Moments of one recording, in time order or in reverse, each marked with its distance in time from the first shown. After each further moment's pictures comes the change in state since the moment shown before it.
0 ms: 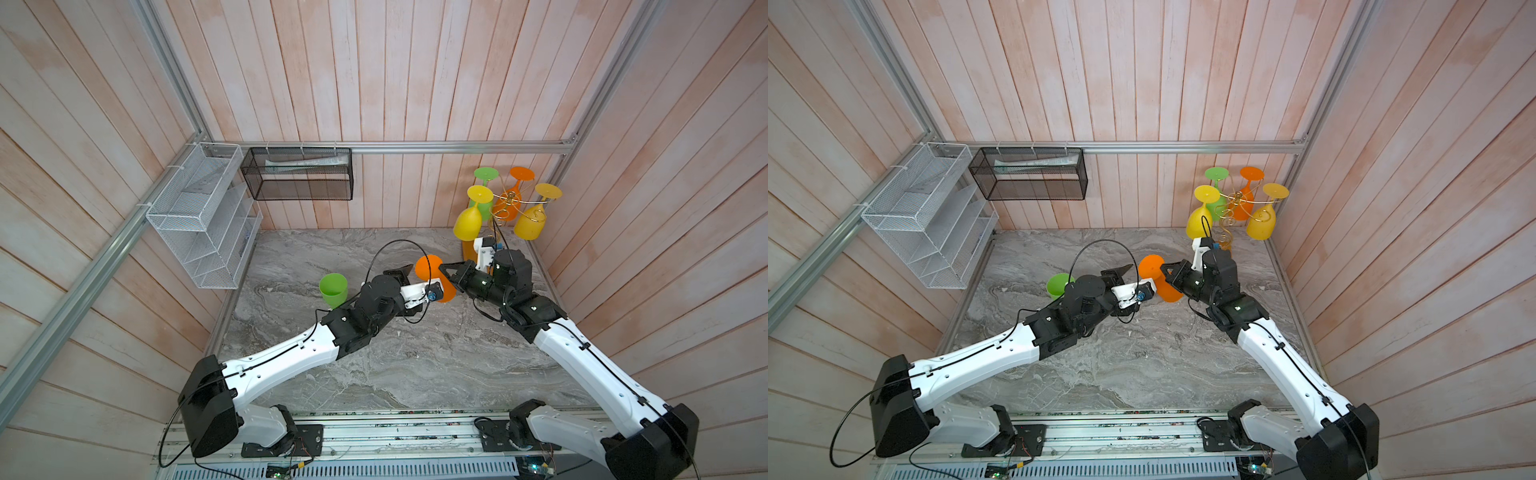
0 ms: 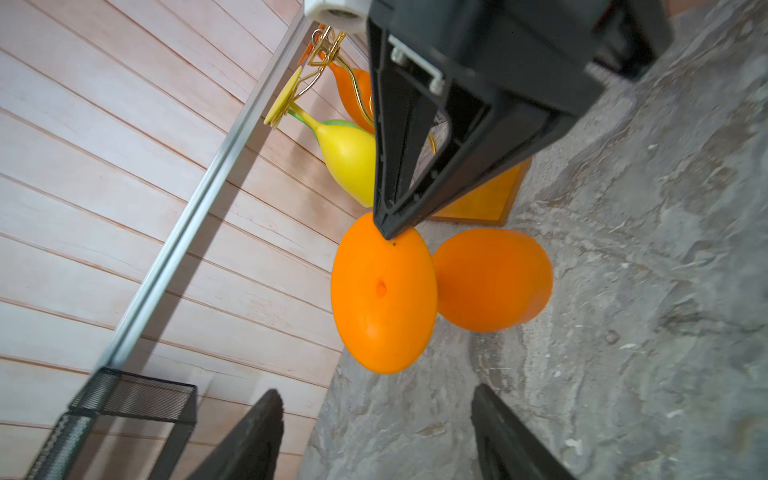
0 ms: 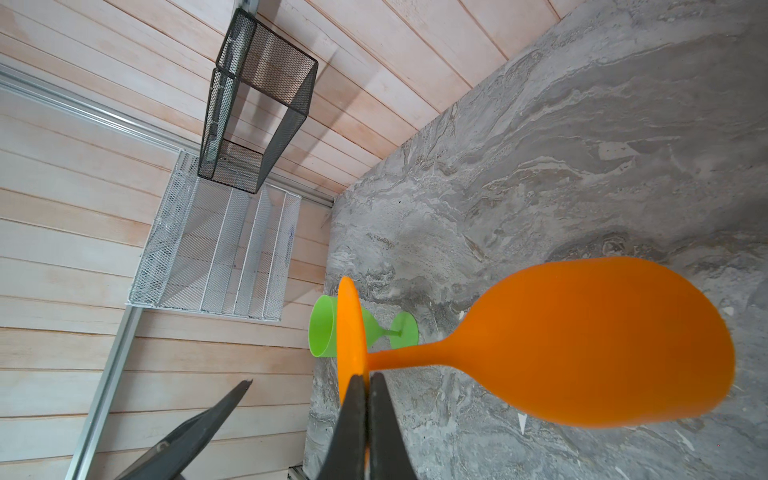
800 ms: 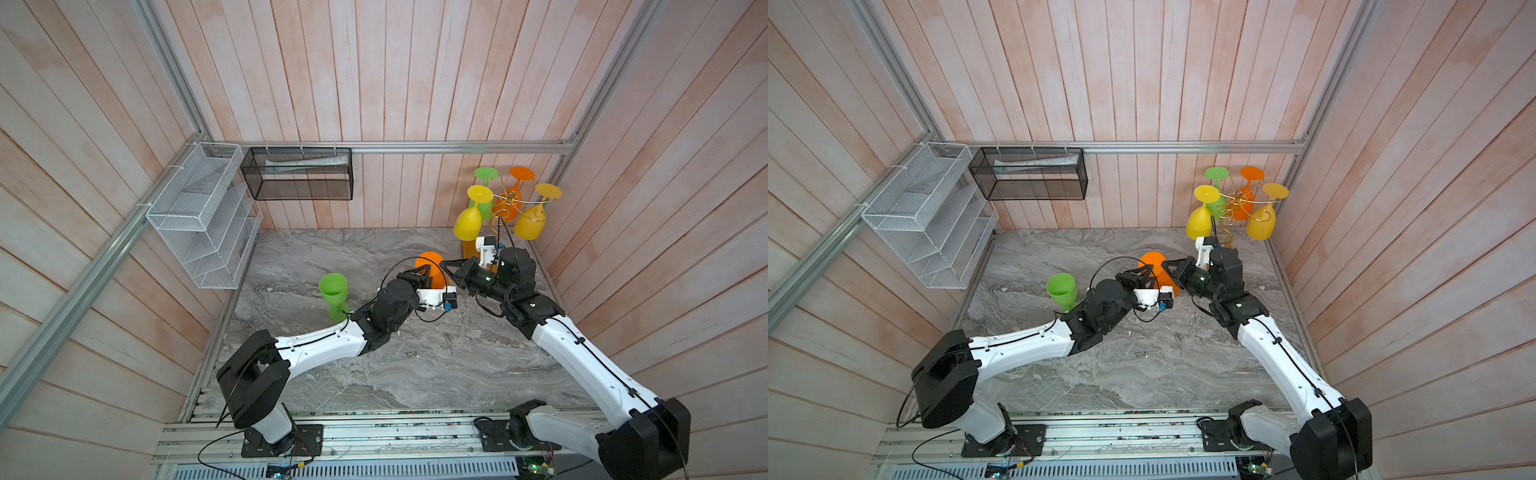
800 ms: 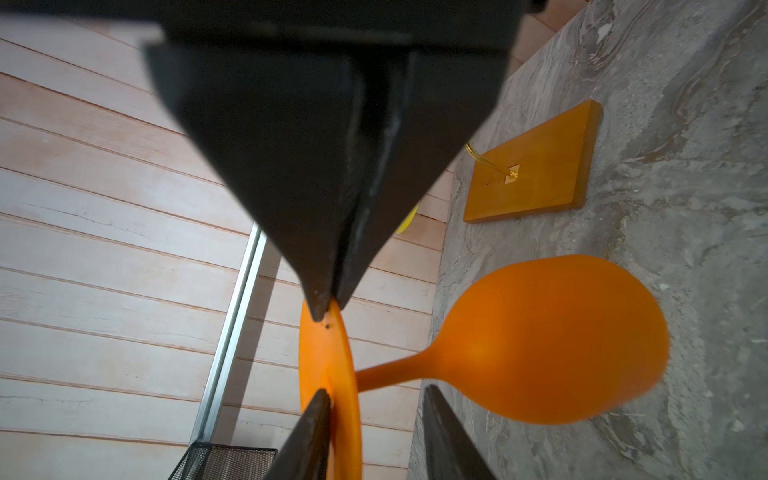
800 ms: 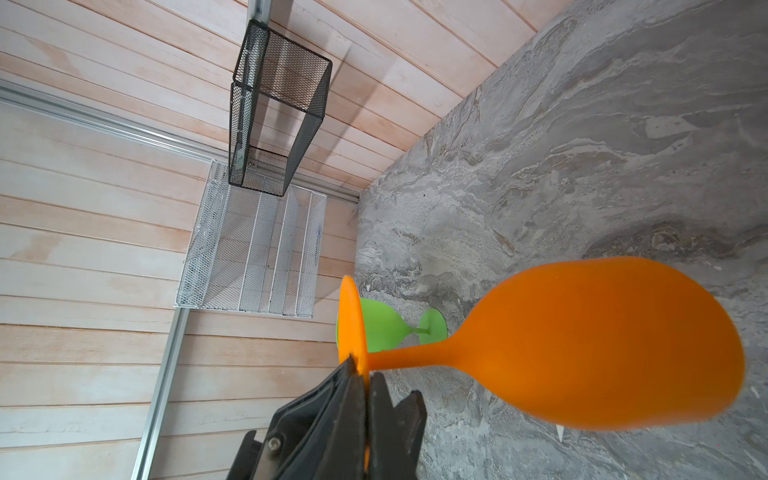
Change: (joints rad) left arm 0.001 0.234 -0.032 0.417 -0.036 0.359; right arm -0.077 0.033 -0.039 0.106 -0.142 0.081
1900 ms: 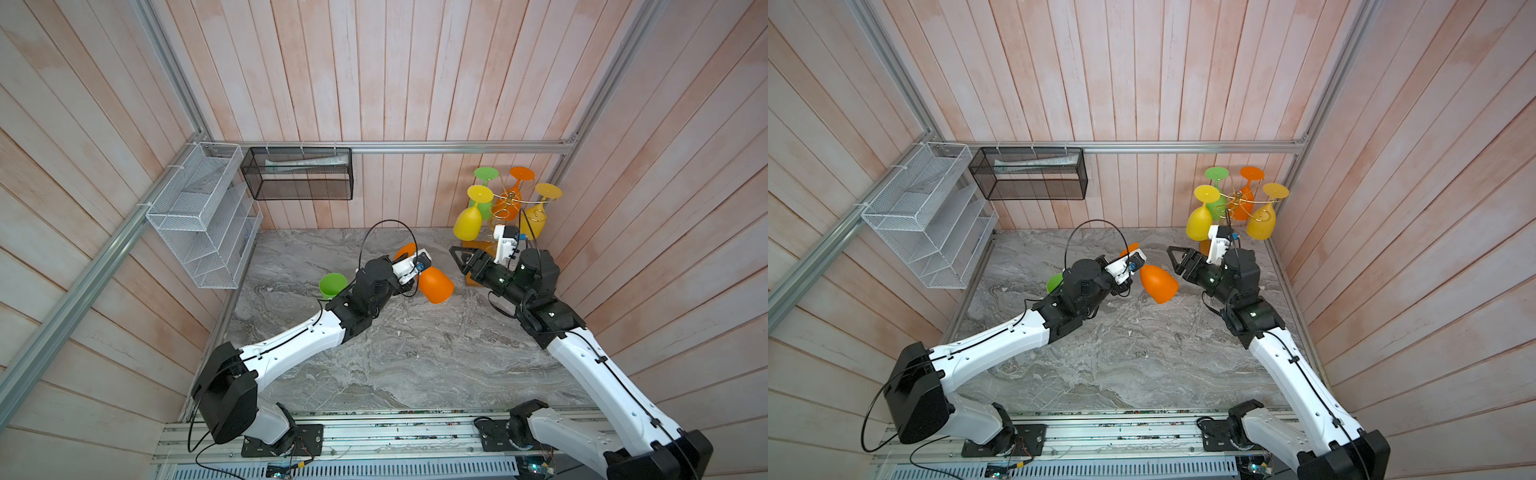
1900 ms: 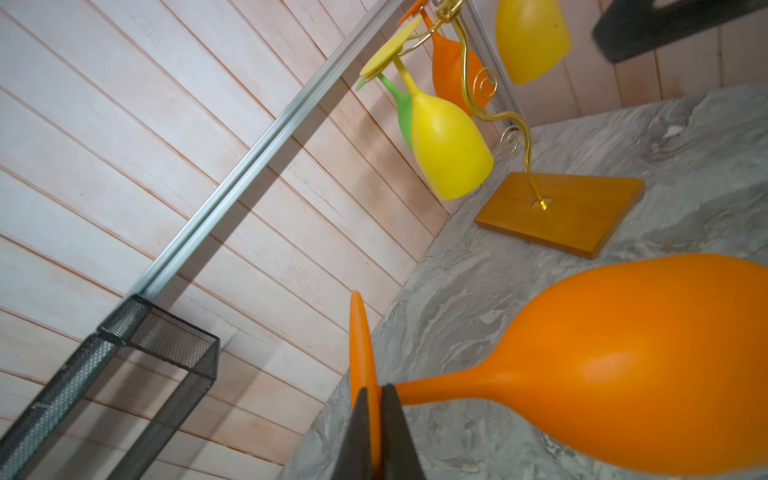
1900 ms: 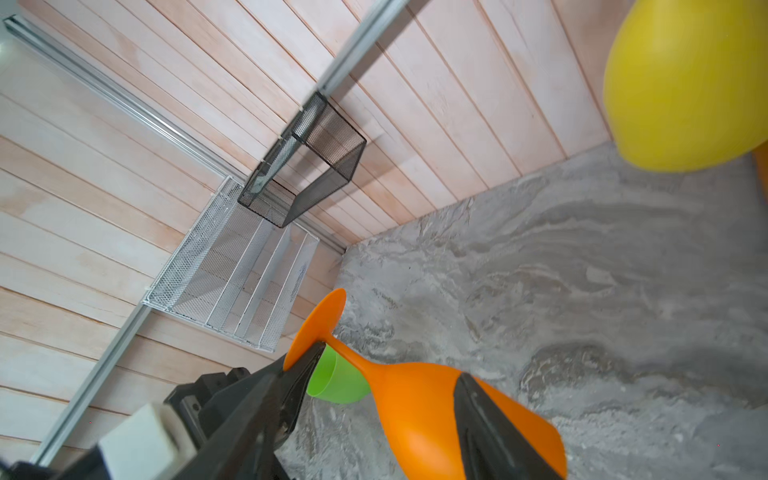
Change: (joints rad) left arm 0.138 -0.164 0.092 -0.343 0.047 -0.611; right arm -0.013 -0.153 0.032 -0.016 0.151 -0.307
